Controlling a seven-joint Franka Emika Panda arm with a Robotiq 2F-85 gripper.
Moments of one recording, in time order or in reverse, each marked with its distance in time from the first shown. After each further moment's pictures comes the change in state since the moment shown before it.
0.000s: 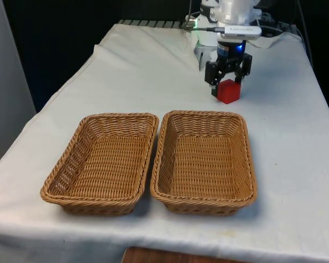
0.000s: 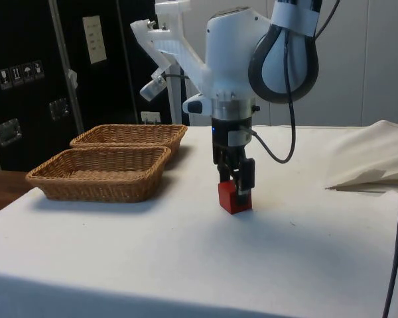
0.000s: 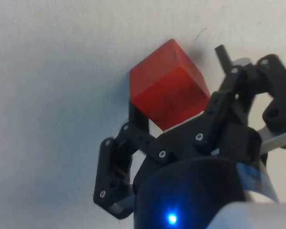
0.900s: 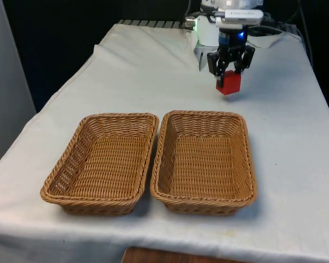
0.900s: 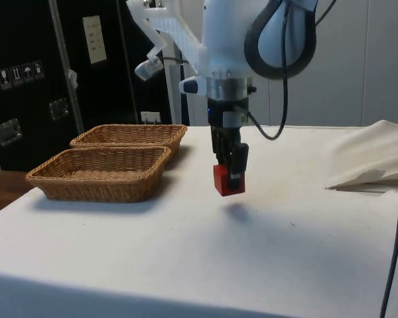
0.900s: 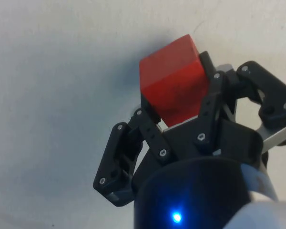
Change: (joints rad) arm -0.001 -0.112 -0.005 -0.005 0.000 -0.096 0.058
